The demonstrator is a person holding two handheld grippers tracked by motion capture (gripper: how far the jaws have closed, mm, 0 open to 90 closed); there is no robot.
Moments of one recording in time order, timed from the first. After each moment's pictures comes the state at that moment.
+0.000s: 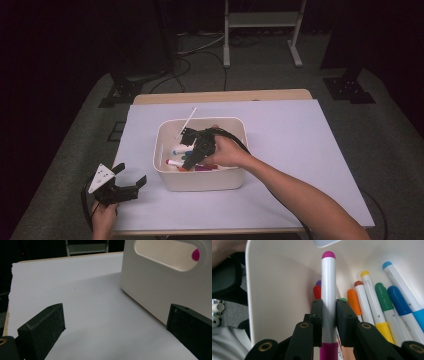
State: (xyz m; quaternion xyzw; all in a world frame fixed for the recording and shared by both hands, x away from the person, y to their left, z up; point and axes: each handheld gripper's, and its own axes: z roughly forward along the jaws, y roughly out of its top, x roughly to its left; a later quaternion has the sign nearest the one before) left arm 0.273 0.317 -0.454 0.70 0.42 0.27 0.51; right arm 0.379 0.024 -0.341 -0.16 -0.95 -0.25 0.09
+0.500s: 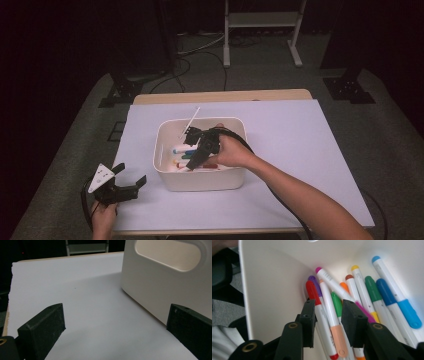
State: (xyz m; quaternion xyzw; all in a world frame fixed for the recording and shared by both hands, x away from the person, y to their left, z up) left arm 0.274 0.318 -0.454 0.70 0.42 0.27 0.51; right arm 0.375 0.010 -0.333 -0.17 -0.95 -0.25 0.06
